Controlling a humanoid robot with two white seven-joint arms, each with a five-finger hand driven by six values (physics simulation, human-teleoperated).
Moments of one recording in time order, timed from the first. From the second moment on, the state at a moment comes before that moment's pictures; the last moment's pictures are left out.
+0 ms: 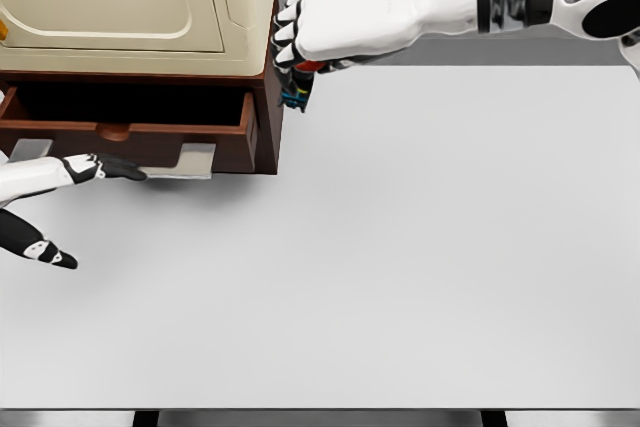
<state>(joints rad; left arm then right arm) -0.38 1.32 -0.63 -1.68 0.48 -0.62 -0.57 -1.46 -0.67 1.22 -1.57 0.13 -0.61 0.42</state>
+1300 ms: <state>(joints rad) -0.34 1.33 -0.59 -1.64 0.52 -0.61 -0.56 -1.47 -0.48 1.22 -1.51 0.18 -0.61 0.42</state>
